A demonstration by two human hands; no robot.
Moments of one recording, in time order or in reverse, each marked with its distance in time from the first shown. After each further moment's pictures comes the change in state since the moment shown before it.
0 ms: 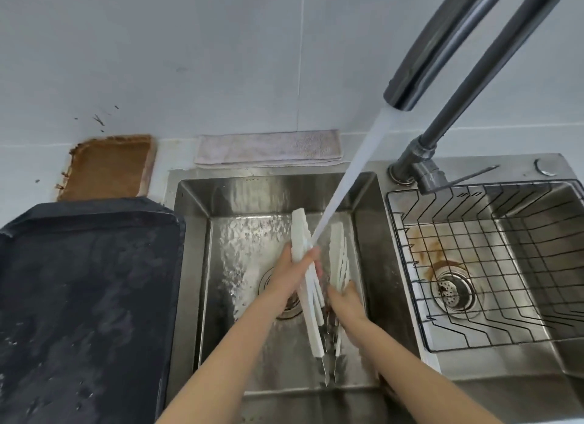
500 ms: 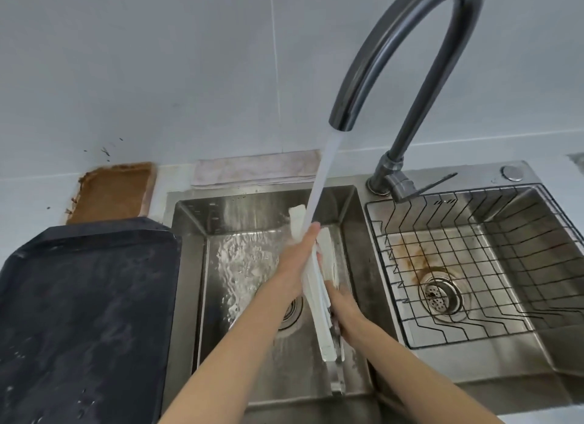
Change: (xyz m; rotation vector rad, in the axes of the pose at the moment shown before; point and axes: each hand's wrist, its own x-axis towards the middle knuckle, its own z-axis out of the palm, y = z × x) left_hand -0.015 0.053 0.044 -0.242 0.095 -0.074; right_hand -0.026 -0.018 -0.024 0.123 -0.113 -0.042
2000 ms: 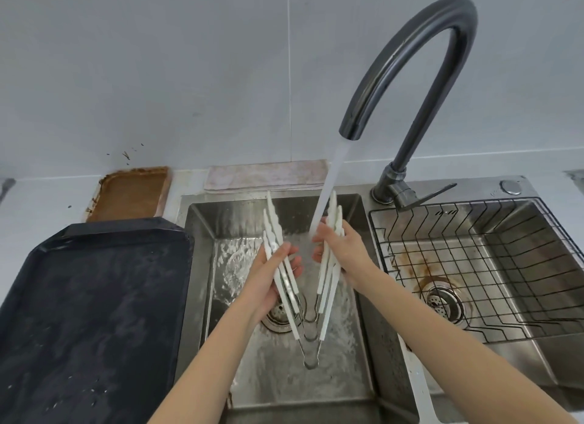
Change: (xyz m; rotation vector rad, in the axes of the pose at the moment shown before) left_hand -0.017 -0.008 -0.069 -0.255 -0.170 0.152; right_hand -0.020 -0.088 -0.007 0.235 -0.071 -0.420
